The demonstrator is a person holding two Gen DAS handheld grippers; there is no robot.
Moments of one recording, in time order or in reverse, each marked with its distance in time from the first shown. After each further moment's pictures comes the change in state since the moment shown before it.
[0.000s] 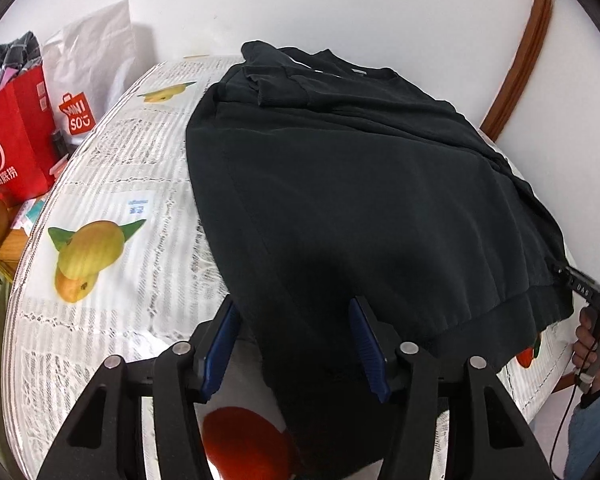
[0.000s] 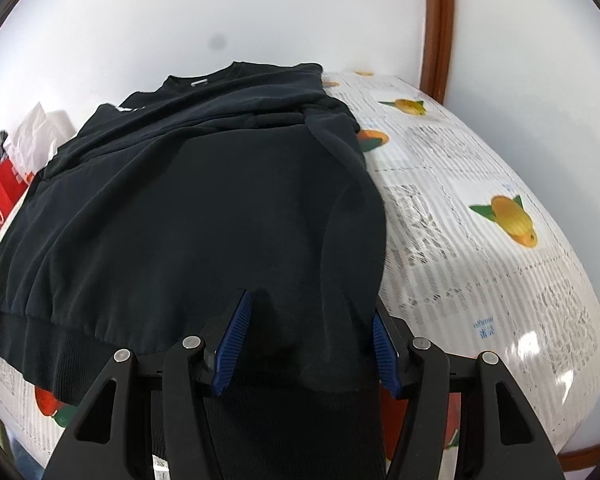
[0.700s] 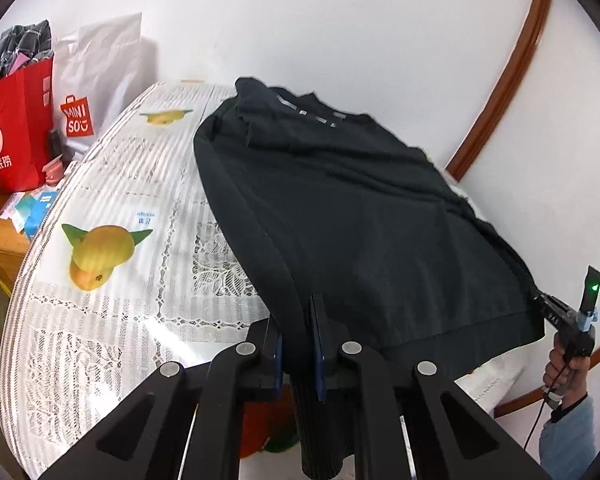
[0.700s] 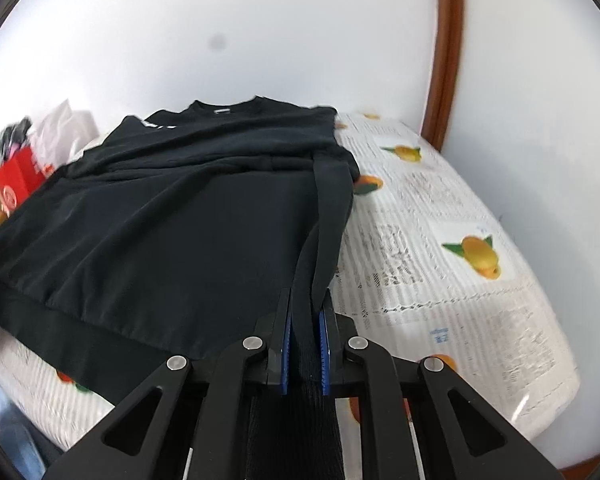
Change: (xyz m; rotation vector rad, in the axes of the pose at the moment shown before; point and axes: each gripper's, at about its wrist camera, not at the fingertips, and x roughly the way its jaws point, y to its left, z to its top) left arm -0.054 0.018 -0.010 -0.080 -0.126 -0.146; right arm -0.062 0.008 -0.008 -0.105 -0.123 -0.016
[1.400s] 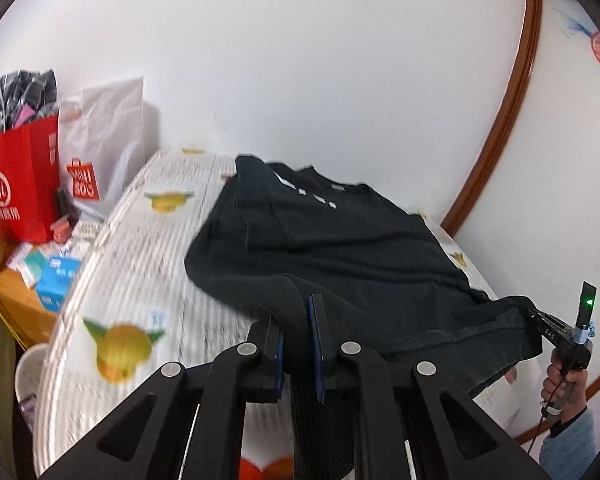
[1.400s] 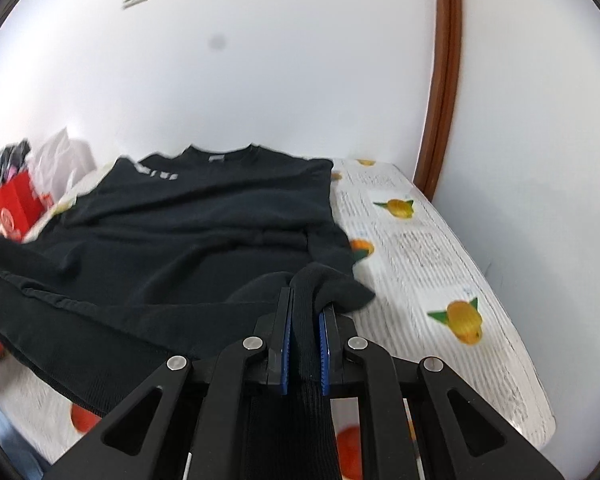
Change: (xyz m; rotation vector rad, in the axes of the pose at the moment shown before) left arm -0.023 -0.006 0.064 0.010 -0.182 0.026; right arm -0.005 -0.004 0.061 0.033 -0.097 -0.022
